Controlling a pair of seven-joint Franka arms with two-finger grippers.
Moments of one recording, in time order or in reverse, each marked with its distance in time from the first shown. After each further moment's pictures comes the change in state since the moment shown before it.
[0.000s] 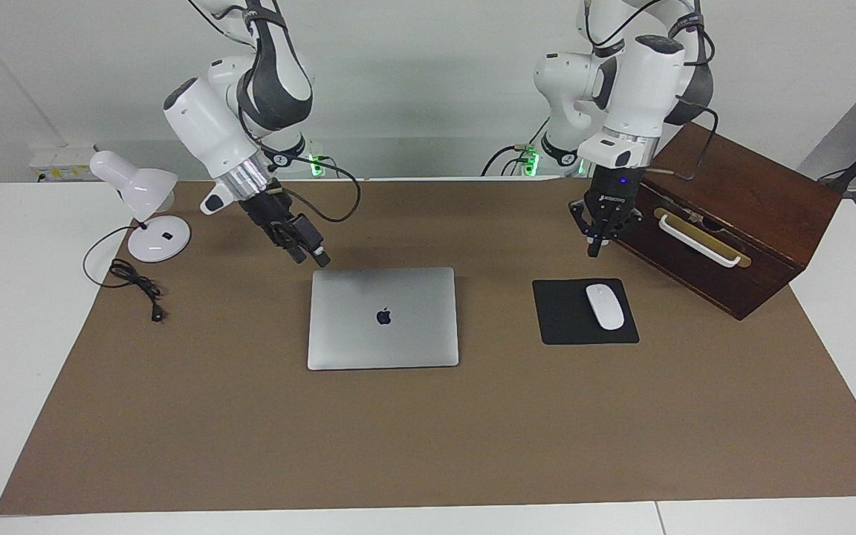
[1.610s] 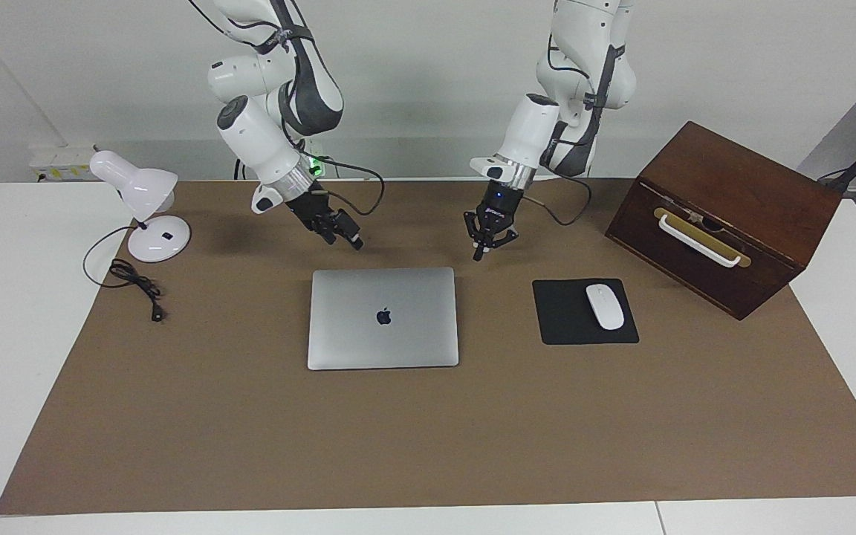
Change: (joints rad) left arm -0.373 0.227 -0.001 -0.344 0.000 0.774 -0.006; right arm 0.110 -0.051 0.037 -0.201 0.000 0.020 0.013
